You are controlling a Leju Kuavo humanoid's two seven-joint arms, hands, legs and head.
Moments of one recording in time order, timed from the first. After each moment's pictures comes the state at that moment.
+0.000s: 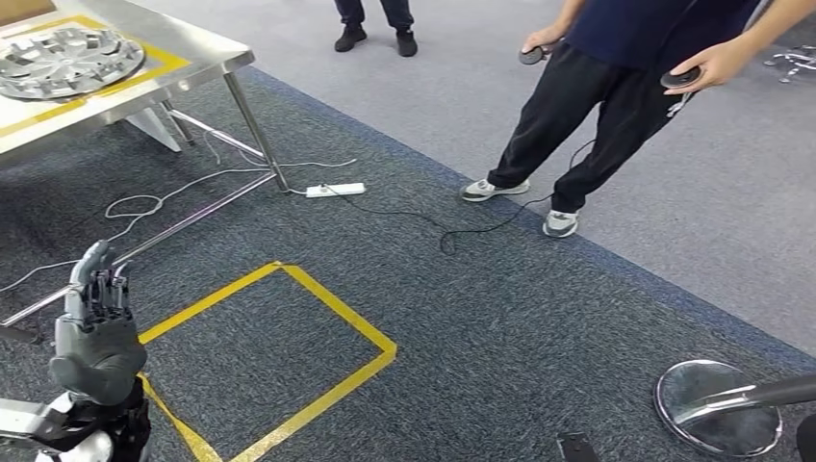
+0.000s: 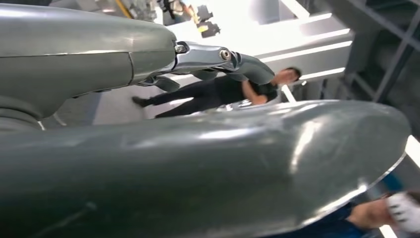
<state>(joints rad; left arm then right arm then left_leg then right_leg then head) 0.19 -0.11 0.00 -1.68 -0.08 0.00 -0.68 -0.09 0.17 -0.96 -0.21 1.00 -0.32 -0.31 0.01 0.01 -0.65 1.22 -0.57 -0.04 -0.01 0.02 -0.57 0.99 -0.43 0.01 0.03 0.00</state>
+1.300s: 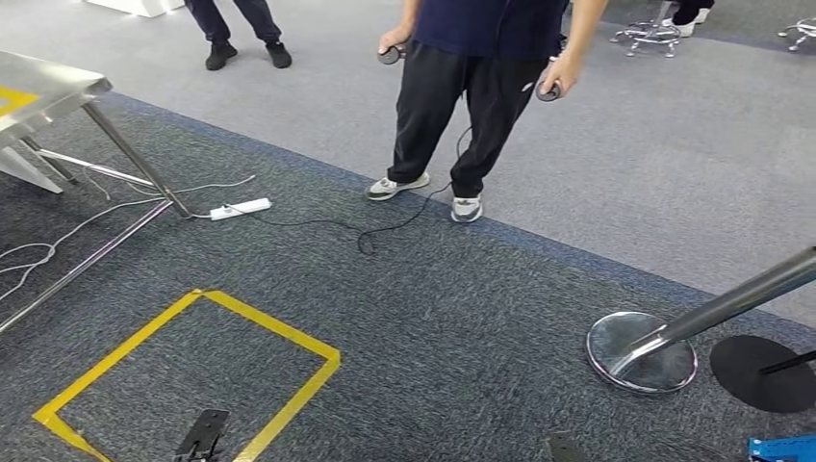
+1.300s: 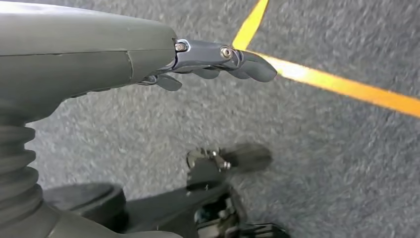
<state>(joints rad) -0.04 -0.08 0.14 -0.23 -0.09 0.20 -0.08 -0.11 0.18 -0.94 -0.21 1.05 -0.33 -0.25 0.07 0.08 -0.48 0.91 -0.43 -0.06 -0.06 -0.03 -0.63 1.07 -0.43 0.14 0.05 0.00</state>
